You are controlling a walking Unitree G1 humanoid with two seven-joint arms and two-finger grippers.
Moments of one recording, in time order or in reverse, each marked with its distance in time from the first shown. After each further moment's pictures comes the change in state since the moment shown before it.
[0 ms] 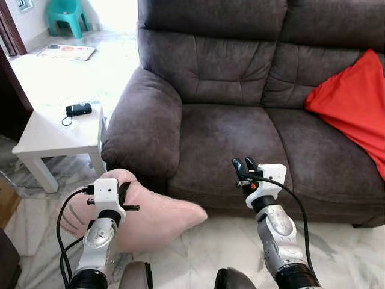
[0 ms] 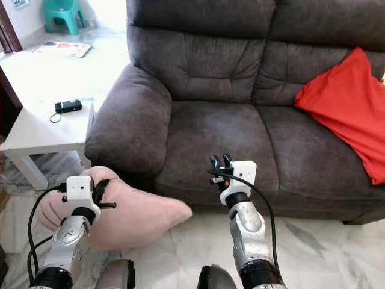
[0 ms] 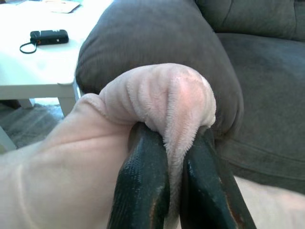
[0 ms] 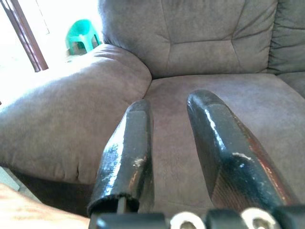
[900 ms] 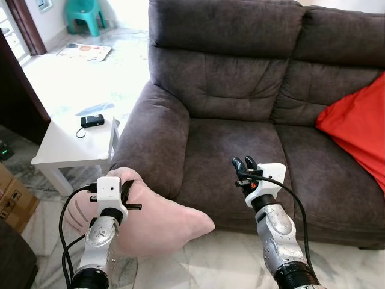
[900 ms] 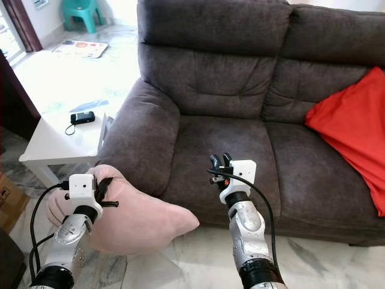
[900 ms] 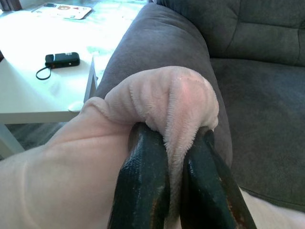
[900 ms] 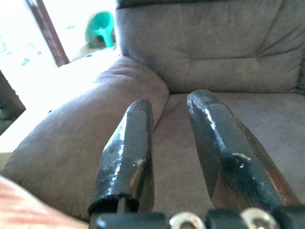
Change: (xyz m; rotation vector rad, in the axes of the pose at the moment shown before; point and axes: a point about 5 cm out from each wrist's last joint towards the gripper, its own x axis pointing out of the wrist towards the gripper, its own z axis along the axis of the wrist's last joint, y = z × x) left arm 0.003 -0.005 0.007 0.000 -0.015 -0.048; right arm 0.001 0.000 -0.003 -0.005 0.020 0.013
